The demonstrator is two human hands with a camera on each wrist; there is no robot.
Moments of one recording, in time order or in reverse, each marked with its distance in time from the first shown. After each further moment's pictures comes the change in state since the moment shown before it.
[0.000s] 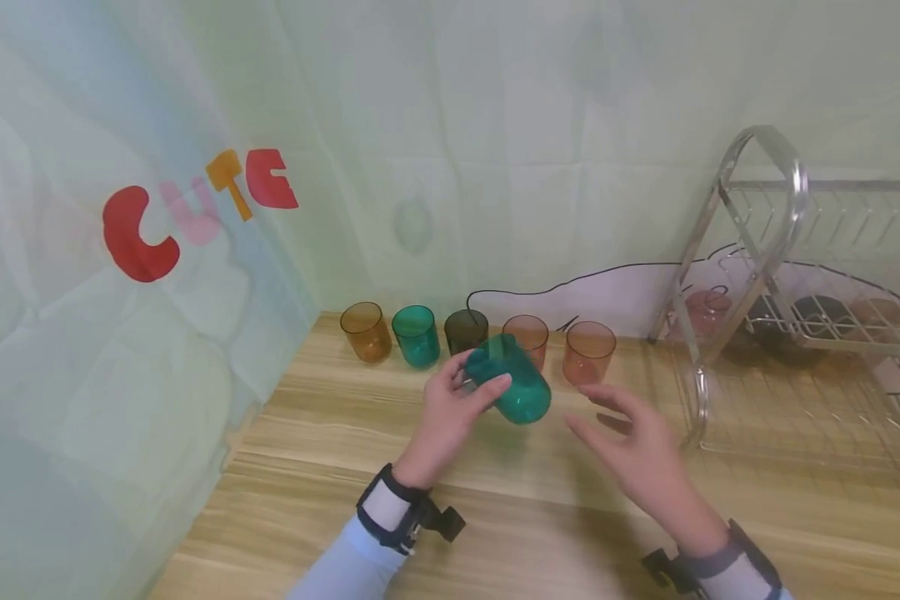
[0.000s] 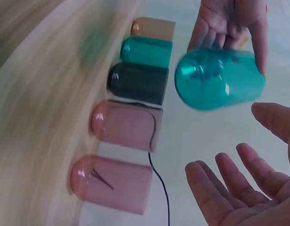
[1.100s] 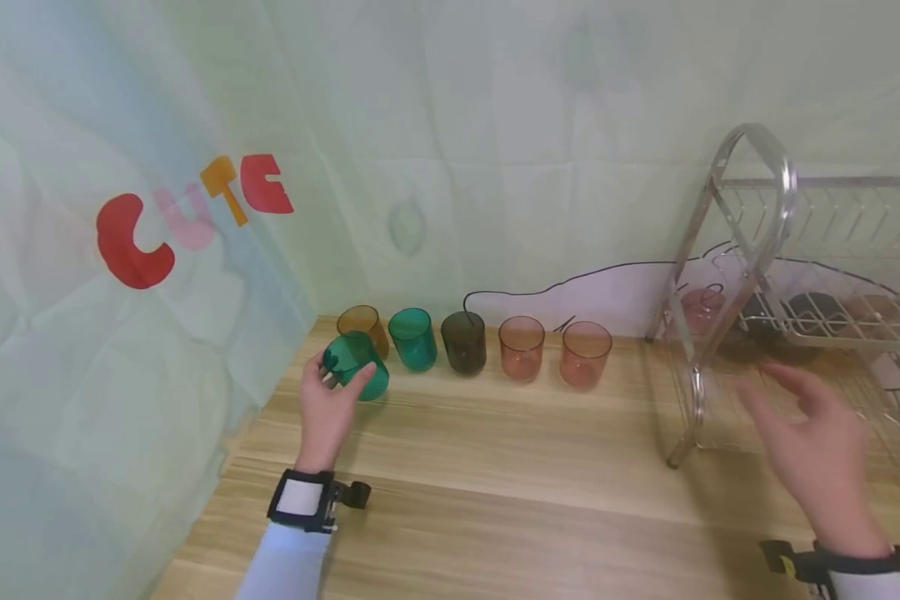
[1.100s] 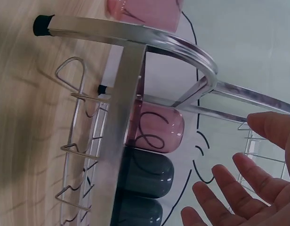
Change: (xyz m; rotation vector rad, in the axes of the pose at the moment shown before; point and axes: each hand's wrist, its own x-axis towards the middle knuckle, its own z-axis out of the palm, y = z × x) left_hand 0.018 -0.044 -0.147 0.383 0.554 0.086; right_hand -0.003 0.050 -0.129 -0.274 0.372 0.309
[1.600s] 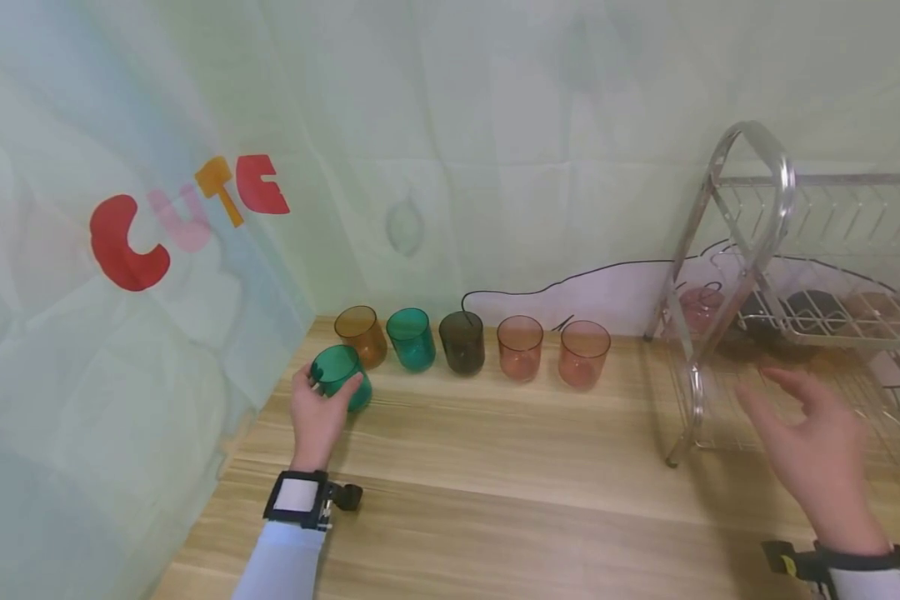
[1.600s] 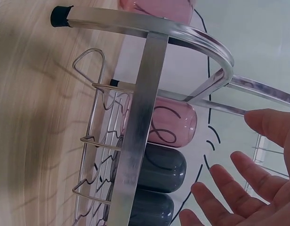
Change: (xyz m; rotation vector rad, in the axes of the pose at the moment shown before) left_hand 0.010 -0.027 -0.006 0.115 0.062 -0.079; right_hand 0.006 0.015 -0.001 -0.045 -0.038 -0.070
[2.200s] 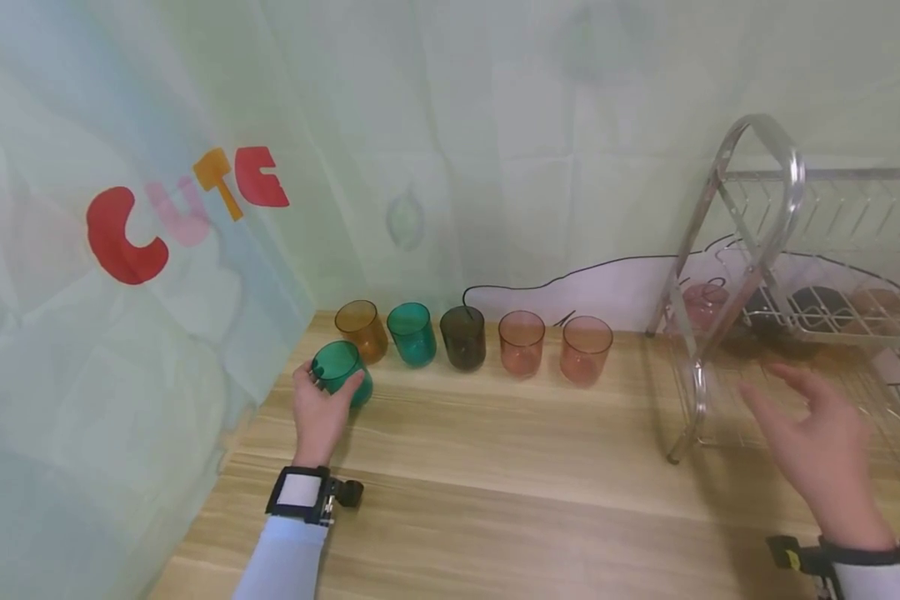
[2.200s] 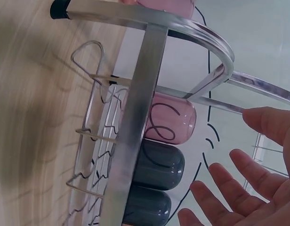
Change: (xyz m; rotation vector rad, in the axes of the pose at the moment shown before) left_hand 0.001 -0.010 0.004 0.006 -0.019 -0.020; right_hand 0.002 0.003 -0.002 0.004 -0.047 0.014
